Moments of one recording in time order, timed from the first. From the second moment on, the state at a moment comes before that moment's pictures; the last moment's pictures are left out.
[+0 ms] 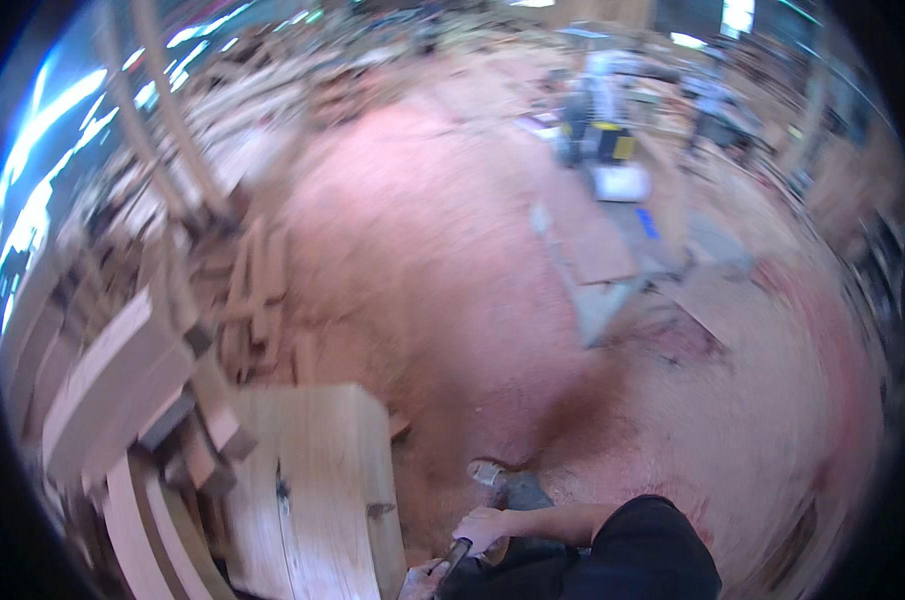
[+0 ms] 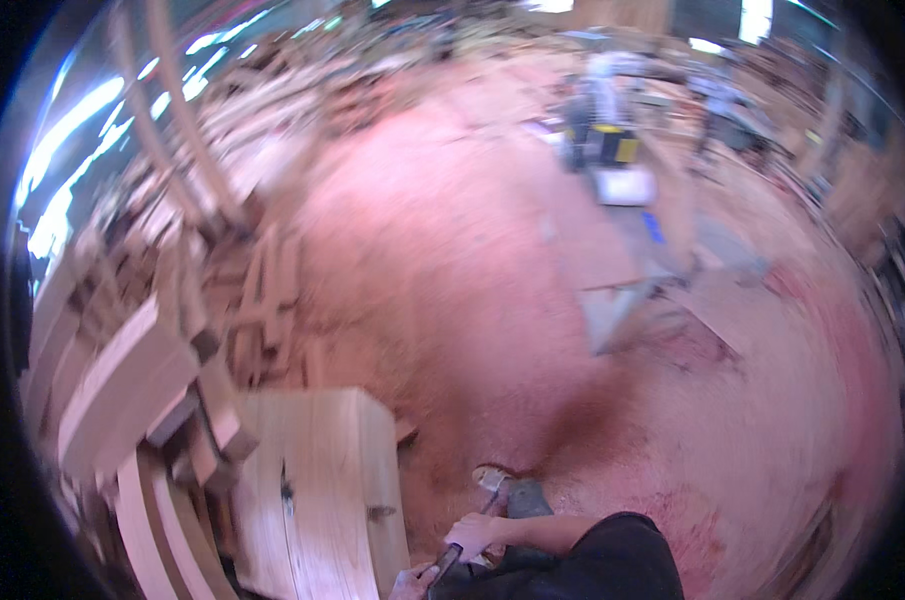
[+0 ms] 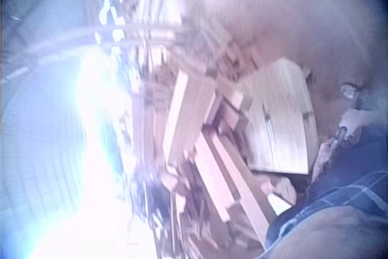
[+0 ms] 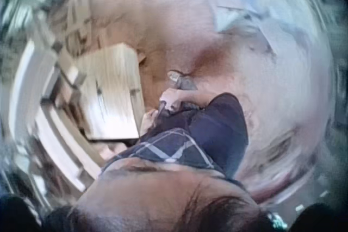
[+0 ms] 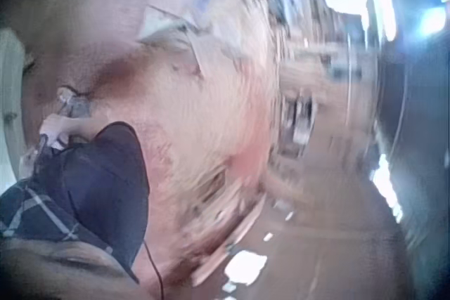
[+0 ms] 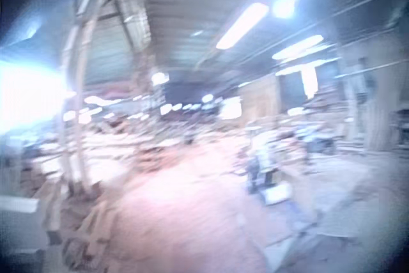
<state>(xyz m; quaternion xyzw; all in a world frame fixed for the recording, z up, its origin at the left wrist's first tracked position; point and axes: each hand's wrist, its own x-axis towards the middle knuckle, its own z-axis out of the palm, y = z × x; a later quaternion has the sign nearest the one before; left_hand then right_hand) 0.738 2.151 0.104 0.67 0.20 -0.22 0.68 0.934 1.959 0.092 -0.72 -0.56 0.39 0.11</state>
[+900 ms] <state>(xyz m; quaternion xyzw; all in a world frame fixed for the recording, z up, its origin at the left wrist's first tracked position) 0.800 1.695 0.059 0.81 -0.18 -0.52 0.20 0.235 1.476 -0.108 0.36 -0.80 -0.02 -0.48</state>
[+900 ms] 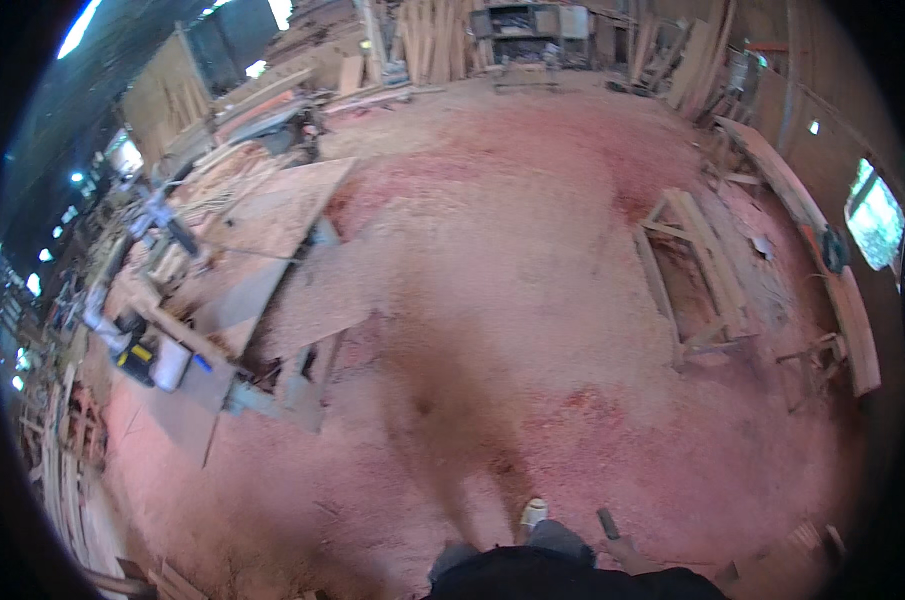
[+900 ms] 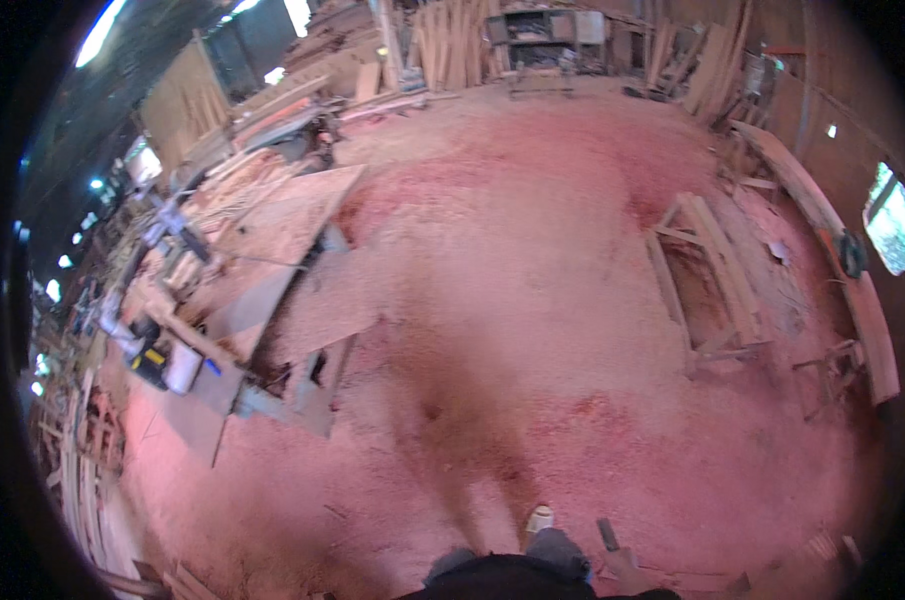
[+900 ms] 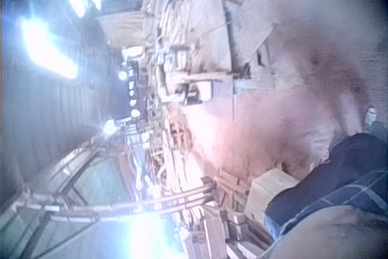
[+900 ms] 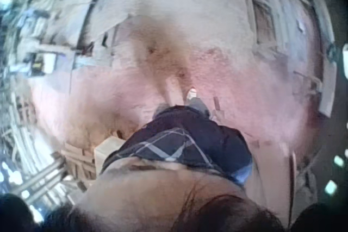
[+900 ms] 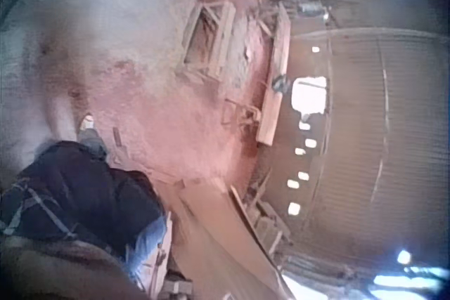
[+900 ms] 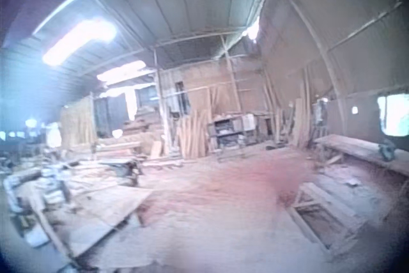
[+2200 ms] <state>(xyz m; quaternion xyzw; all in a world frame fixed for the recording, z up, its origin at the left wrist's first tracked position) 0.647 0.735 -0.014 0.69 -0.46 -0.55 -0.07 0.035 0.504 0.003 0.31 -0.83 0.17 -0.44</state>
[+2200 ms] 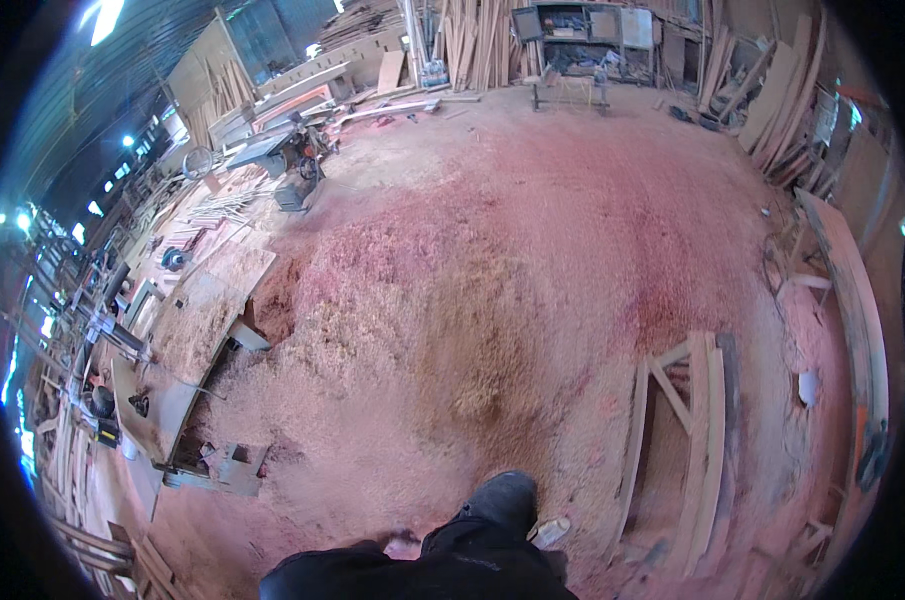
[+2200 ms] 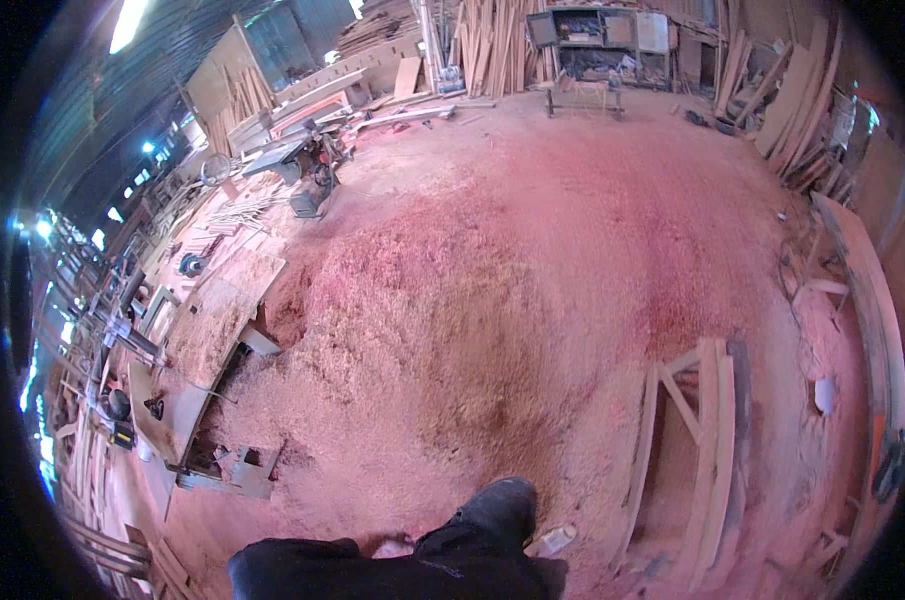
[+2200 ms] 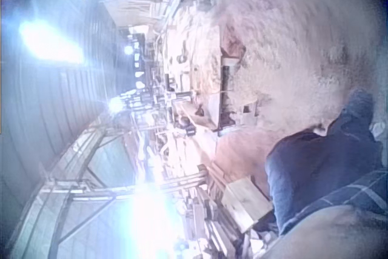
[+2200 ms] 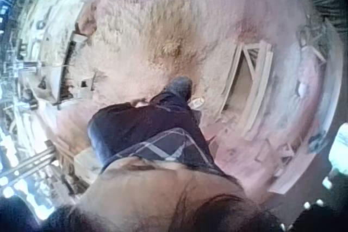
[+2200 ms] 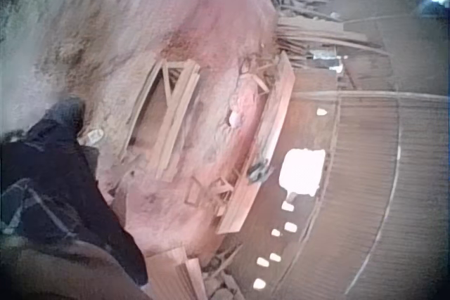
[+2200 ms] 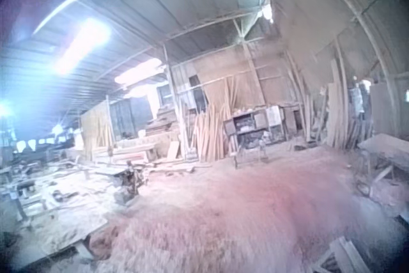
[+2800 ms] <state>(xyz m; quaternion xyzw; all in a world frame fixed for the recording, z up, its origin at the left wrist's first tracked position) 0.615 0.037 -0.030 0.66 -0.65 -0.38 0.04 0.031 0.149 -0.019 0.29 -0.81 0.14 -0.49</state>
